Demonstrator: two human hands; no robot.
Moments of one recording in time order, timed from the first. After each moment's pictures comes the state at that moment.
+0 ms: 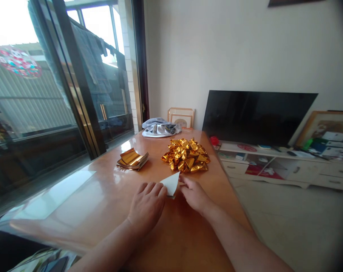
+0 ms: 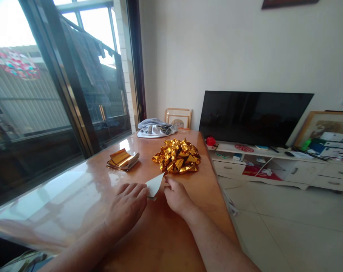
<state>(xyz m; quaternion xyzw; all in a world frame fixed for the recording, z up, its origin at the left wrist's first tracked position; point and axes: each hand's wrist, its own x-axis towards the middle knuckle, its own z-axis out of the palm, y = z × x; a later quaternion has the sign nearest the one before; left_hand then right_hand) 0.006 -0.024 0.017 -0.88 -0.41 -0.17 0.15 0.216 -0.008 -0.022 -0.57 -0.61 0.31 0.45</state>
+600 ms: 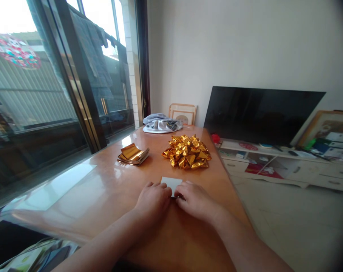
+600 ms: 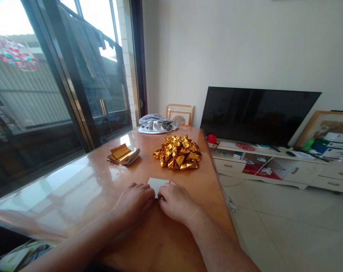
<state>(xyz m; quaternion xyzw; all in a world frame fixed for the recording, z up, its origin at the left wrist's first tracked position) 0.020 -0.014 0.012 -0.91 -0.40 -0.10 -0.01 0.213 -0.040 0.015 -0.55 -0.82 0.10 0.15</state>
